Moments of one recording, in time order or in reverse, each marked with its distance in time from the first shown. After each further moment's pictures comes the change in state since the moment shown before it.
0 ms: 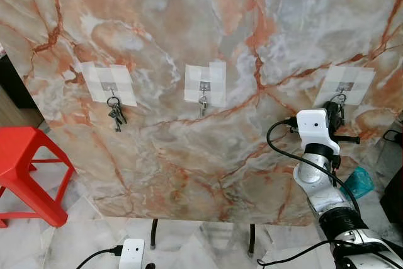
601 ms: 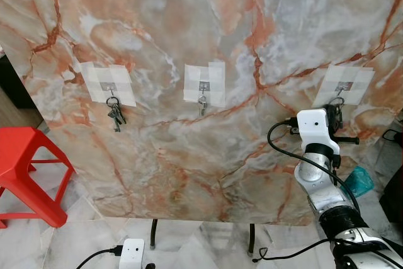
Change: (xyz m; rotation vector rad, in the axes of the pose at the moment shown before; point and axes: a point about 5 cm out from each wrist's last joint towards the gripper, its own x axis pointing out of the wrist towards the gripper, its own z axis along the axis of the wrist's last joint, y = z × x) left arm 0.000 0.000 0.000 0.001 0.000 0.000; right arm 0.004 0.002 0.000 0.011 0.048 0.038
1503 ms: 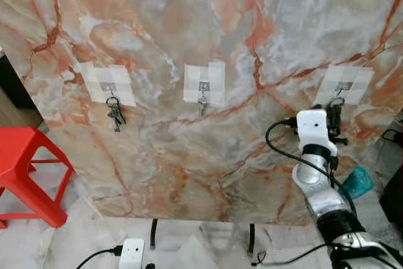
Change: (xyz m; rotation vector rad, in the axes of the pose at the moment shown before) left arm 0.000 0.000 0.000 0.002 0.000 -0.001; right arm -0.024 0.011 0.000 0.094 -0.055 0.076
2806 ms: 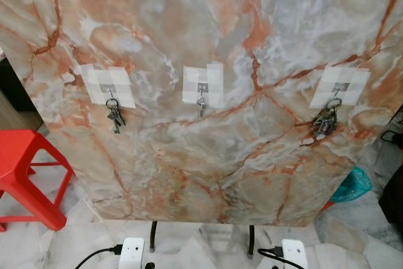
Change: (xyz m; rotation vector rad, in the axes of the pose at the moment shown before) left arm 0.000 0.001 0.002 0.002 -0.003 0.003; right arm -0.217 0.015 -0.172 0.251 1.284 0.451
